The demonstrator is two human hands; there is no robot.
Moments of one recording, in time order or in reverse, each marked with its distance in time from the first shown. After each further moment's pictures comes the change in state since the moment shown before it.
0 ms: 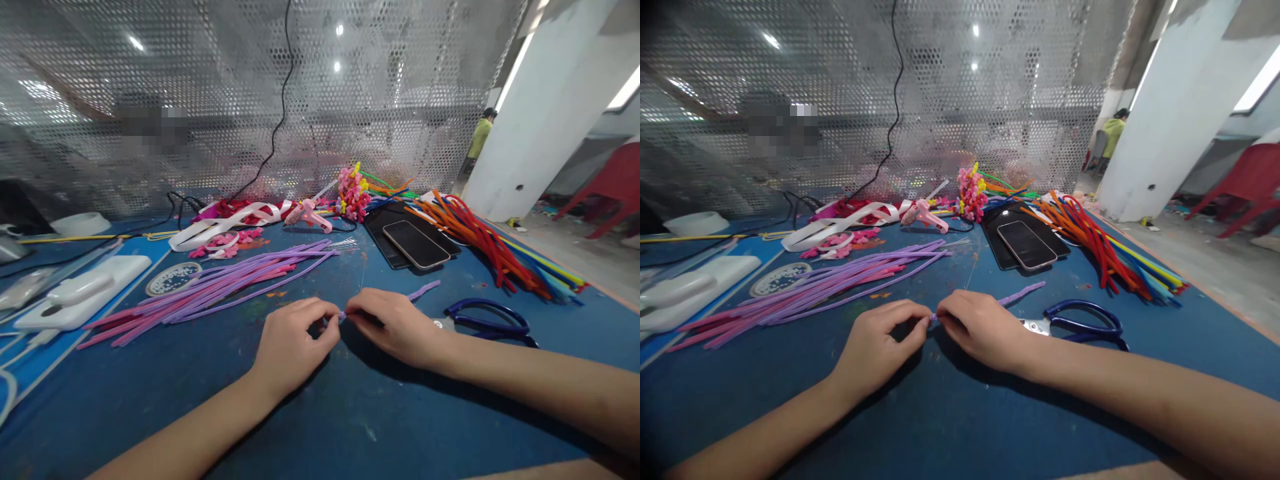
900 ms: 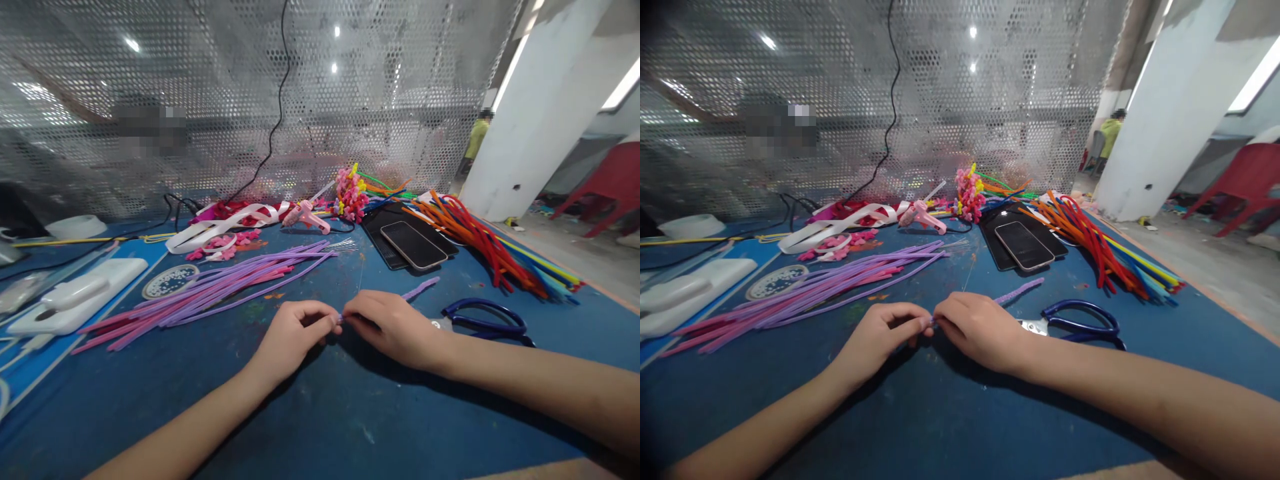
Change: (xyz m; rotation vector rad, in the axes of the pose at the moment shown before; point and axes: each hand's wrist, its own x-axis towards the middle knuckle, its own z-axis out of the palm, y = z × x) left_hand 0.012 -0.001 -0.003 -0.522 -0.229 -0.330; right_hand 0.000 0.002 0.000 -0.077 -0.018 -0.055
